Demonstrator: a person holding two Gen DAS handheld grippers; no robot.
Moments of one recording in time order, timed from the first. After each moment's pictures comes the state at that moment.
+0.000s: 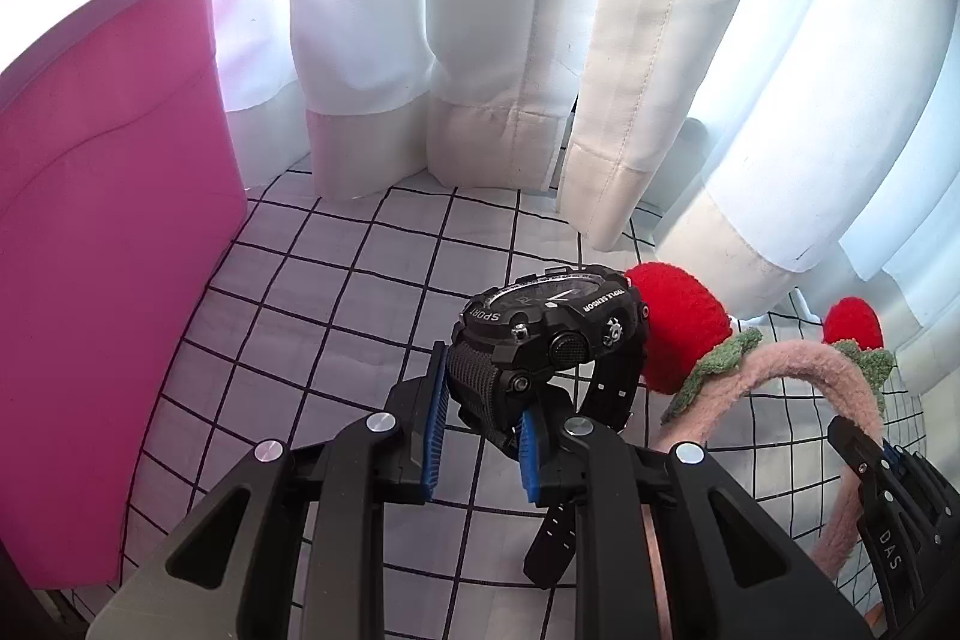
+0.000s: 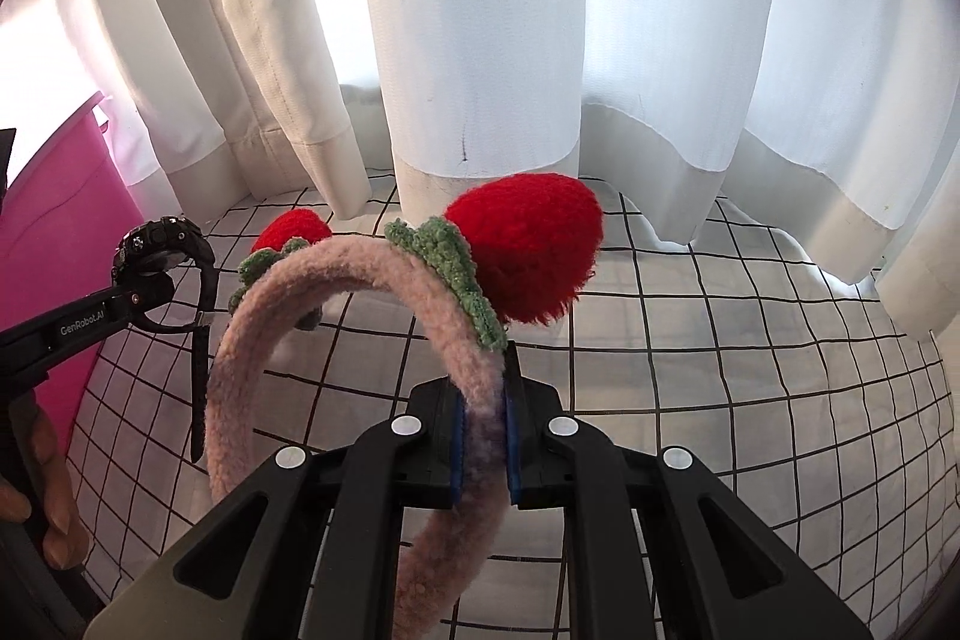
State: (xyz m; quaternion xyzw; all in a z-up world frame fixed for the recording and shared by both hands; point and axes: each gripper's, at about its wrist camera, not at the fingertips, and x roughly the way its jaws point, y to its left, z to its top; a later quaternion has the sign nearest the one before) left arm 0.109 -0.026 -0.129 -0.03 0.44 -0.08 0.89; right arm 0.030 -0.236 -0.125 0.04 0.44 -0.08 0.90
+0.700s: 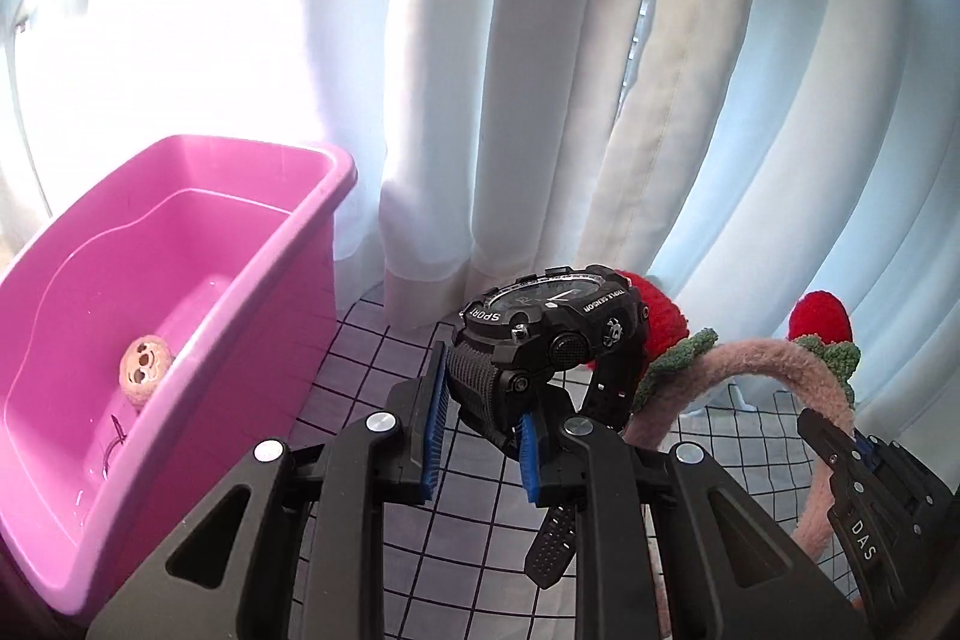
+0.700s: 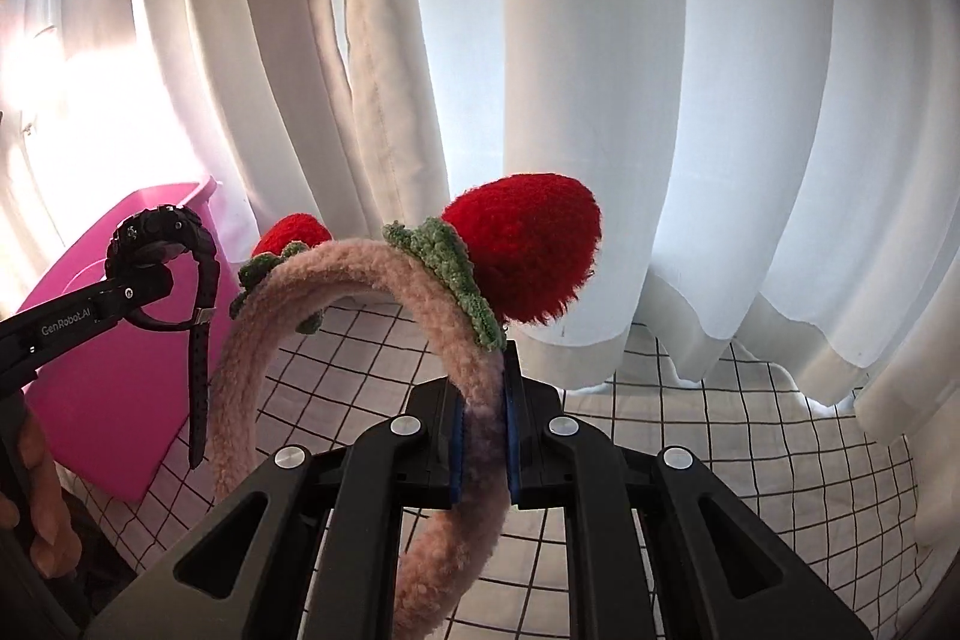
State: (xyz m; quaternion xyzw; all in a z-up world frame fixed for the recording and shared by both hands) left arm 0.062 0.022 -0.006 -0.06 0.34 -0.06 0.94; right arm 0.027 -0.189 -0.018 0.00 0.35 -0.02 0.94
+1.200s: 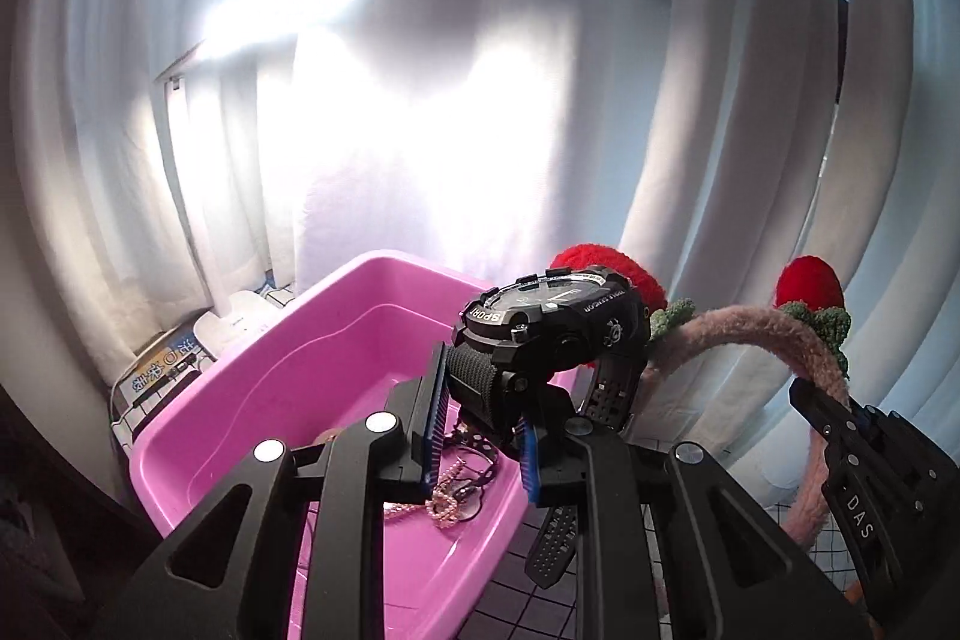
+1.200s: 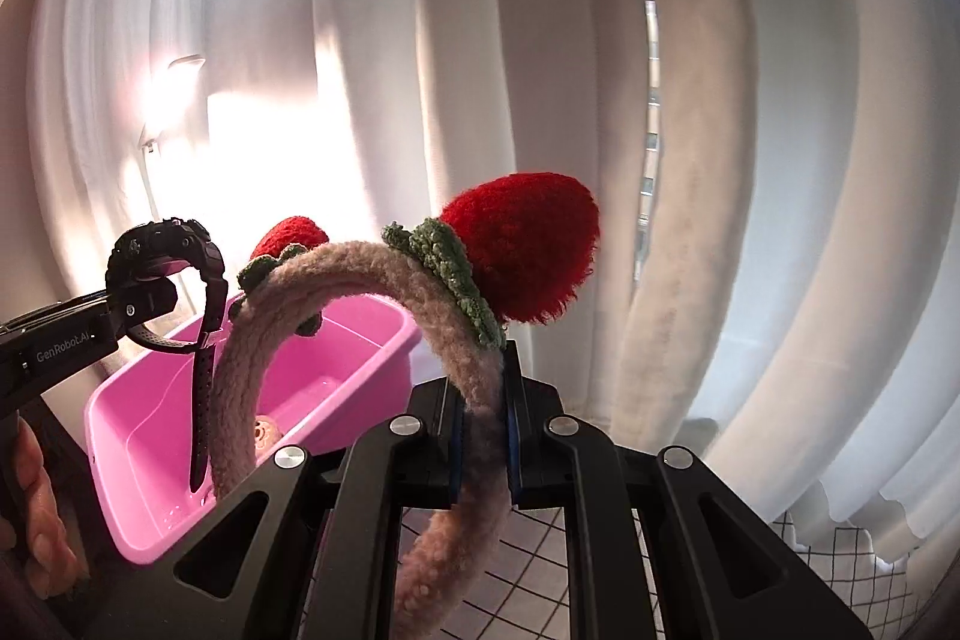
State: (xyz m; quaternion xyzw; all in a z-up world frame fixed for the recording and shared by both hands) left arm 0.043 0.155 0.085 -0.07 0.28 0.08 0.95; right arm 0.094 -0.048 0.057 -0.04 0.28 0.13 0.95
